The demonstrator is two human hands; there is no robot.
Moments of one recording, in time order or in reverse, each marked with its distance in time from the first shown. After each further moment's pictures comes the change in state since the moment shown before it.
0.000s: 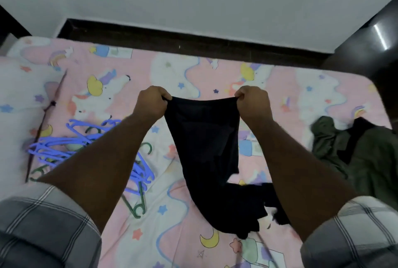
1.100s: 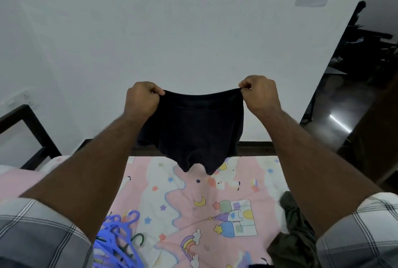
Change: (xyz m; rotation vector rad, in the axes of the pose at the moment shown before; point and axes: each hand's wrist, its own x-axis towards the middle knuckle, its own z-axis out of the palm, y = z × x) left_hand -0.091 0.261 -0.265 -0.287 0.490 0.290; right_hand -0.034 -0.074 -0.373 0.179 0.585 -0.245
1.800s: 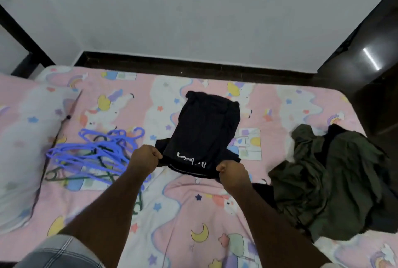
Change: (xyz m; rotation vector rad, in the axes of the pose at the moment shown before) left_hand -0.257 -0.289 0.123 0.330 -0.607 -0.592; right_hand -0.364 0.105 0.194 -0.142 -0.986 0.421
